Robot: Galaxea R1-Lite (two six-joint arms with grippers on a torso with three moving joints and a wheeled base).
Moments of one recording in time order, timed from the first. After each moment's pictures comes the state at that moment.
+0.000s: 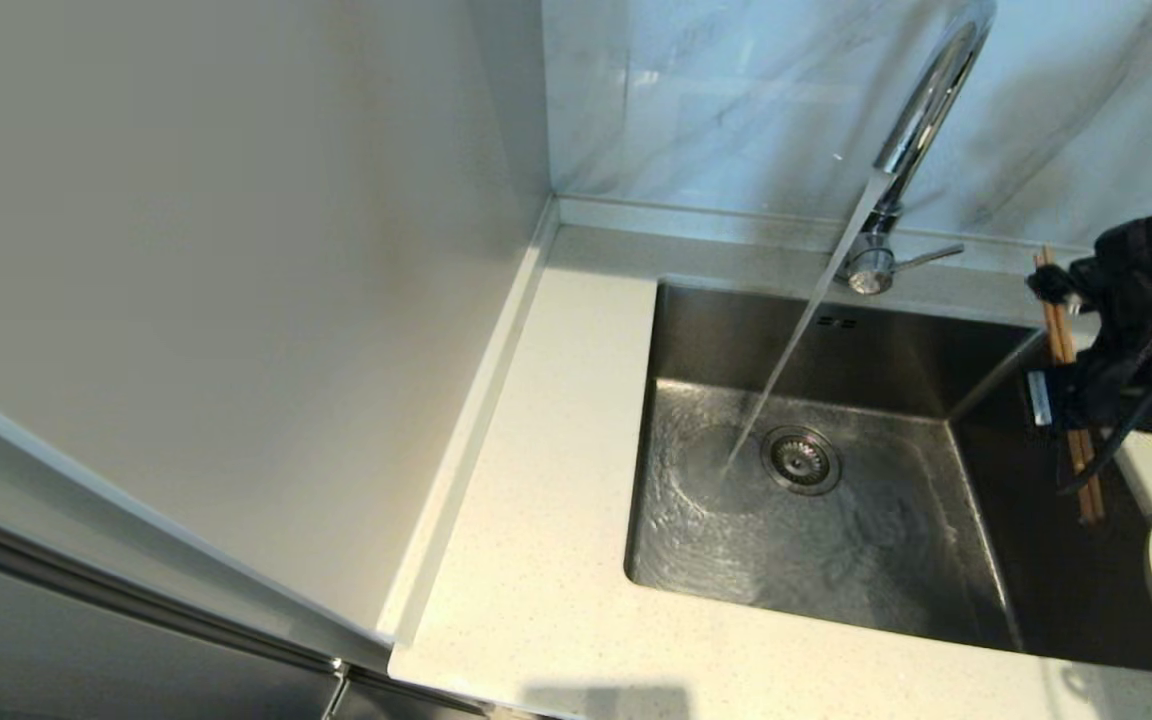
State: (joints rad) left arm 0.00 0.00 0.00 0.00 0.00 0.00; right arm 0.04 1.65 -1.14 0.15 -0.50 -0.07
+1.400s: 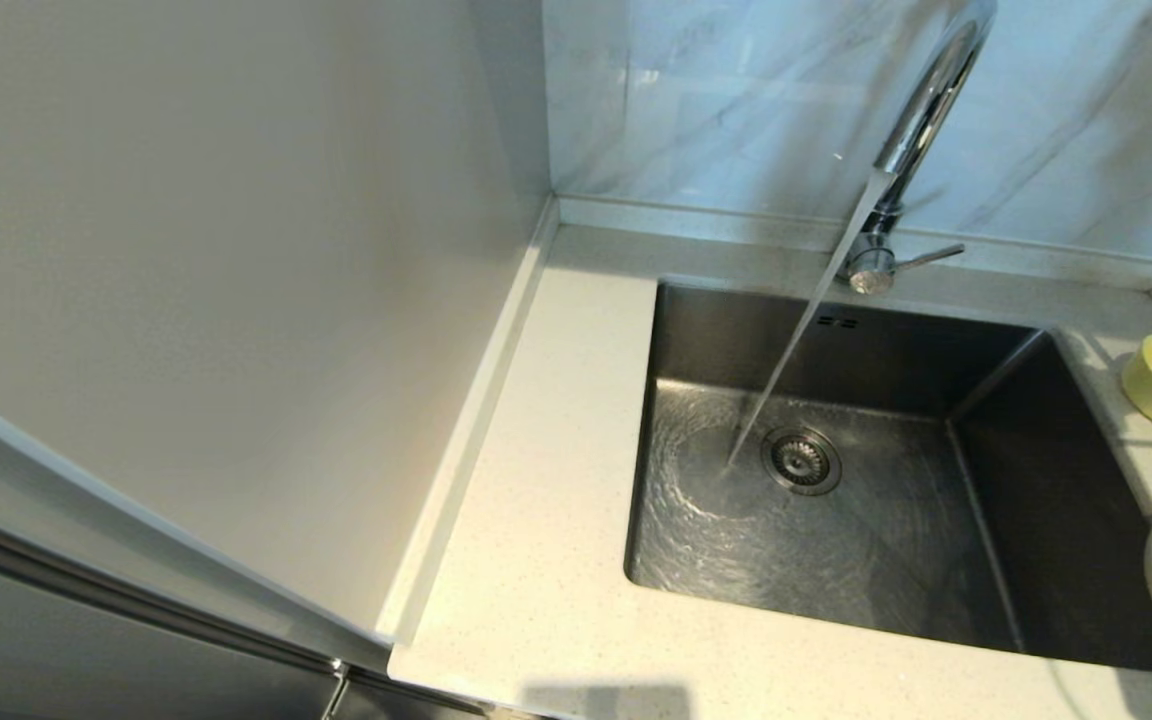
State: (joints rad) left arm 0.00 0.00 0.00 0.00 0.00 0.00; right arm -0.31 1.91 -1.99 0.72 -0.53 -0.40
